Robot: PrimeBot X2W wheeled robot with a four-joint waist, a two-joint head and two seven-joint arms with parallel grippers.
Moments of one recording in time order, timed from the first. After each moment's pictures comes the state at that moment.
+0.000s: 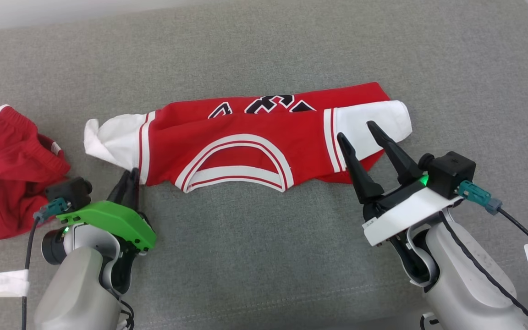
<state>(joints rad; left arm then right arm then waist) -0.43 0.10 -0.29 0.66 -0.68 -0.11 -0.15 -0.28 -0.12 0.41 0.22 0.37 0.12 -0.25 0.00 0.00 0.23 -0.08</state>
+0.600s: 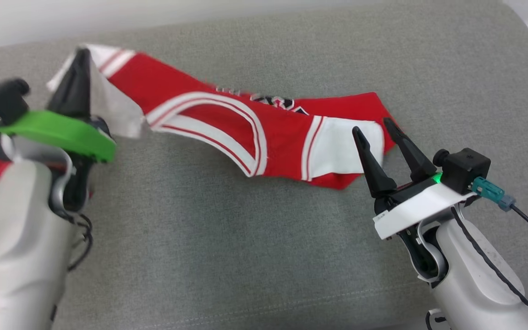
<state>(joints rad) -0.65 0.21 -0.29 0.45 -0.65 -0.12 -0.20 -0.28 -0.12 0.36 0.24 0.38 0.12 -0.25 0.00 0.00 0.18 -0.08</state>
